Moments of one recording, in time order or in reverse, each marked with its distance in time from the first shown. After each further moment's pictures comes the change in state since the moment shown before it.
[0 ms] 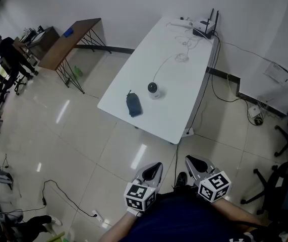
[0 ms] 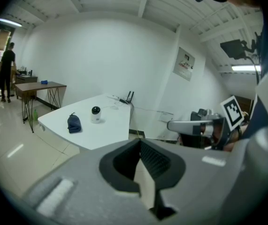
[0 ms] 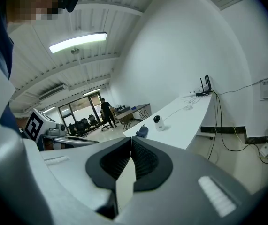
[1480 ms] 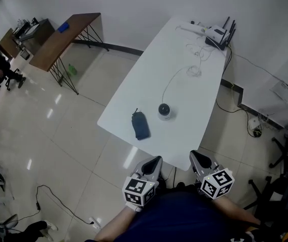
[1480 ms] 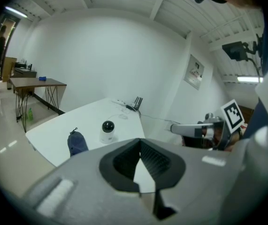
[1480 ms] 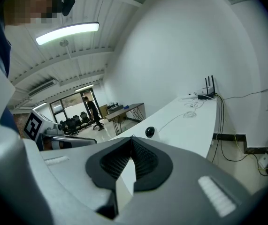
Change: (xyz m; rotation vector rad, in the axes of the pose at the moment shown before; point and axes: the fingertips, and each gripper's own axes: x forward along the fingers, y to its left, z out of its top) left arm 0.082 0.130 0.084 -0.065 -0.043 -0.051; right arm 0.145 -0.054 0.070 -0.021 0.032 -0.080
